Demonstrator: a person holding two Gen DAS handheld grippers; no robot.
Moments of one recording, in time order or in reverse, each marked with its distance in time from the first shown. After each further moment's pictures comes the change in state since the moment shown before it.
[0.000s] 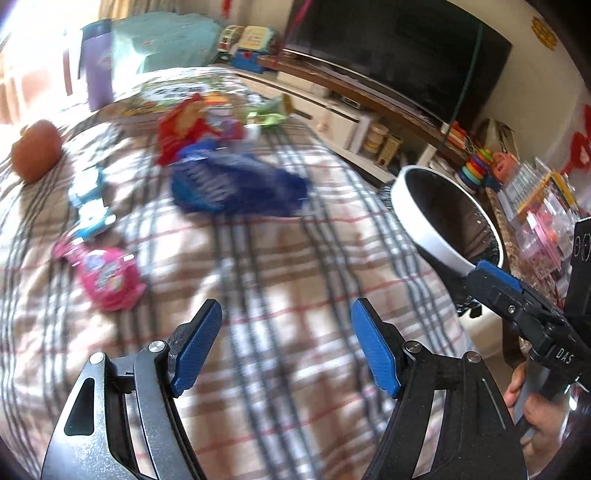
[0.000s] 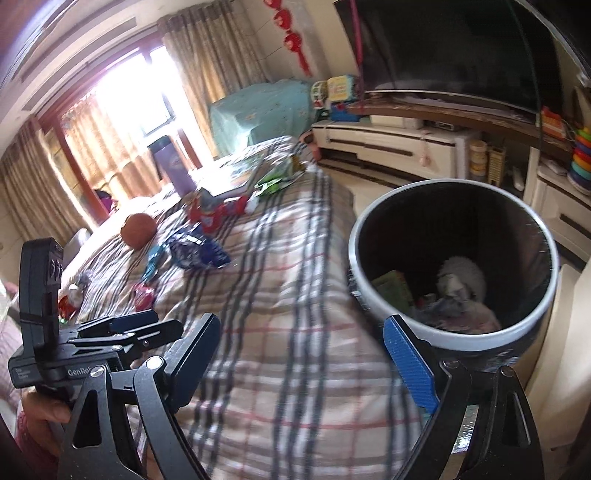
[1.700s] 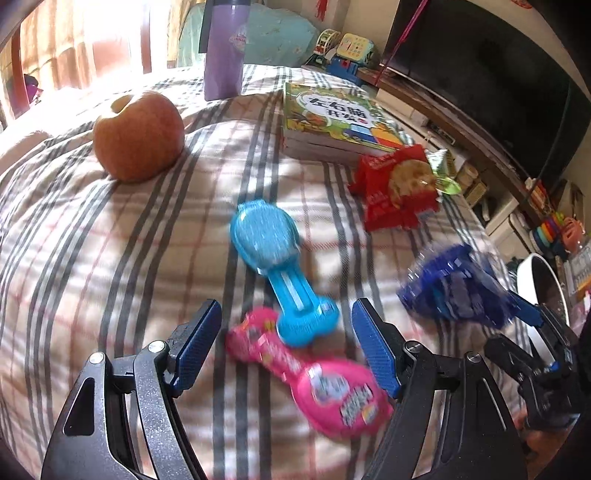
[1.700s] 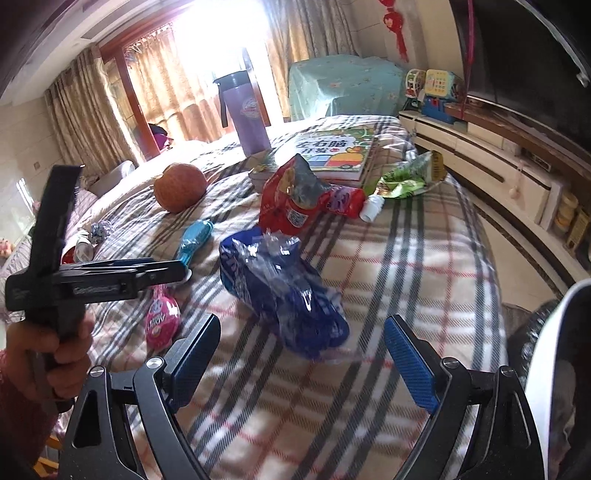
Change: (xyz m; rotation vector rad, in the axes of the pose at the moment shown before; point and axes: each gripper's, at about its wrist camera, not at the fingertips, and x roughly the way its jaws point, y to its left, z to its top) left arm 0.020 0.149 0.063 -0.181 -0.009 0.220; right arm 0.122 0.093 0.043 -0.273 0.108 0.167
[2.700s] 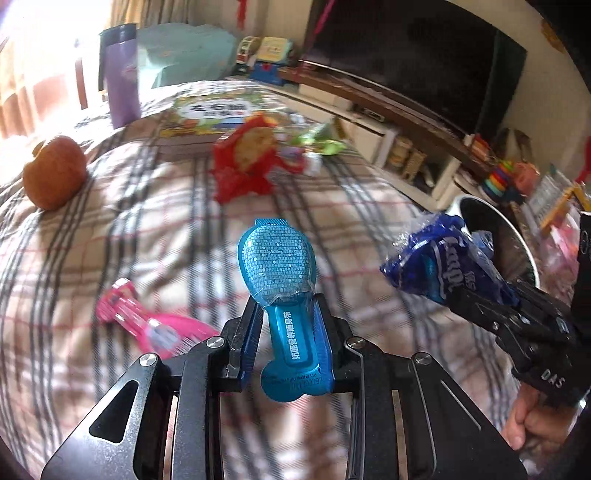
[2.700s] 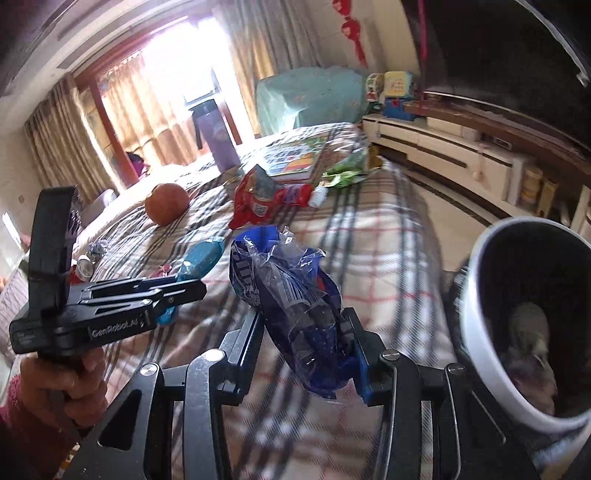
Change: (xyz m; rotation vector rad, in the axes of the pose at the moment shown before) left arm -0.028 -0.091 -0.049 0.207 -0.043 -0.173; right arm -0.072 -0.022 -0.044 0.129 -0.066 -0.078
